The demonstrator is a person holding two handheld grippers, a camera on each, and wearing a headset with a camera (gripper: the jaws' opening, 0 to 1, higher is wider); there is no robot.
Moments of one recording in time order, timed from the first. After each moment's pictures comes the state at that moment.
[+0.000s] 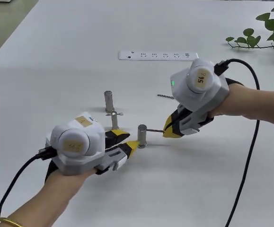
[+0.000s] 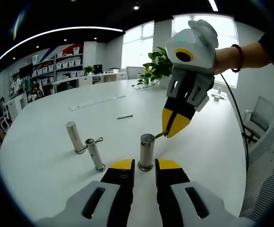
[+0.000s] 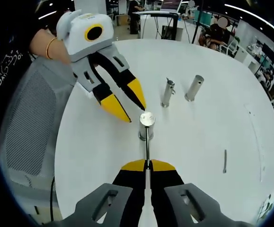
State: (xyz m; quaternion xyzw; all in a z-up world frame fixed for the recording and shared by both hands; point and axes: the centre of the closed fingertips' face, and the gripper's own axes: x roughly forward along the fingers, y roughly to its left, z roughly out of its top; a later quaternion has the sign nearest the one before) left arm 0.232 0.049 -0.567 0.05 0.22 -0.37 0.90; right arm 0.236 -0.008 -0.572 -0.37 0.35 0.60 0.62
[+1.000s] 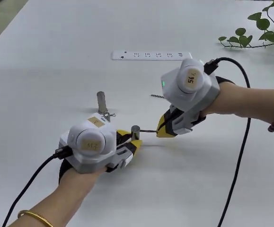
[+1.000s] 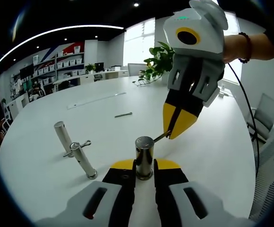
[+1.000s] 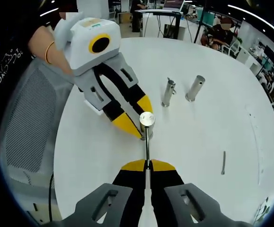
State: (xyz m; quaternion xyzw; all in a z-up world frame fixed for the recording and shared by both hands) left arm 0.246 0.030 -0.581 0.06 0.22 -0.36 0.90; right arm 0.238 -0.007 -0.572 -0.38 0.35 0.60 0.61
